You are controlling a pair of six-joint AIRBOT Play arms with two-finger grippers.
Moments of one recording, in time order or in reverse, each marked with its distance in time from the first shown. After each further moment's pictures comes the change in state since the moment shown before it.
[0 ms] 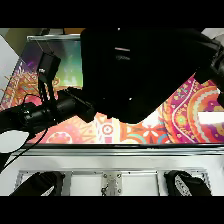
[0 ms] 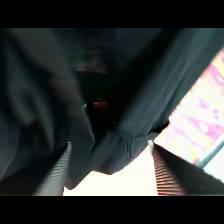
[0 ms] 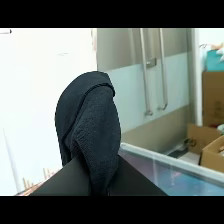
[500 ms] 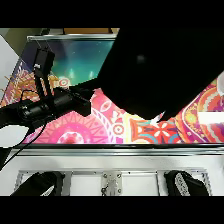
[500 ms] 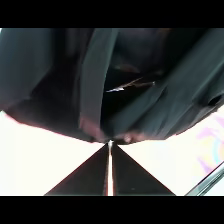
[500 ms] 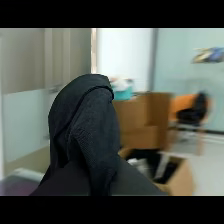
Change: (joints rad) left arm 0.047 -0.010 0.000 0.002 0.010 -0.006; right arm -0.282 0.080 0.026 0.001 -0.189 -0.073
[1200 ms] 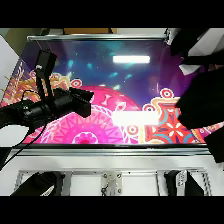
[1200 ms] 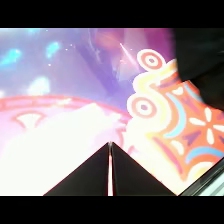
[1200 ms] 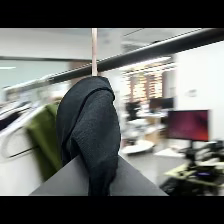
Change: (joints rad) left arm 0.001 -0.003 0.000 0.009 -0.032 0.000; right arm -0.543 0.085 0.104 -0.036 -0.626 -0.087
